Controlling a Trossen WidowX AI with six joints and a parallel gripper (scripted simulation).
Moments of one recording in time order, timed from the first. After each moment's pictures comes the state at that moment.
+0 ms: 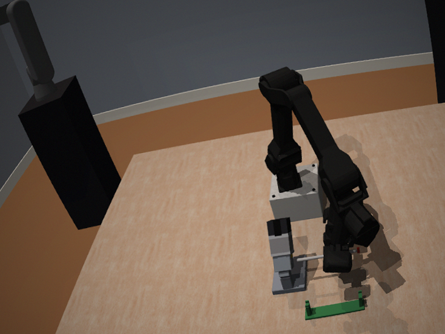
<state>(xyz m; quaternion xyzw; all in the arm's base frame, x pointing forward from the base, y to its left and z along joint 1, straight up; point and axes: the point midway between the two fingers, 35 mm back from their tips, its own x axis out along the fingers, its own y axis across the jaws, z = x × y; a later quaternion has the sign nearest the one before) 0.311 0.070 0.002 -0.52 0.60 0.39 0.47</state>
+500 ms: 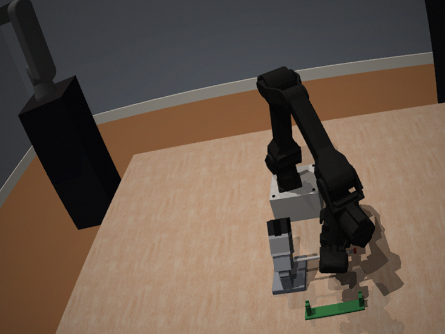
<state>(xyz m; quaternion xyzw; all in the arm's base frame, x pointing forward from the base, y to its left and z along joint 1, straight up) 0.310 0.062 0.002 -0.52 0.59 0.39 0.48</state>
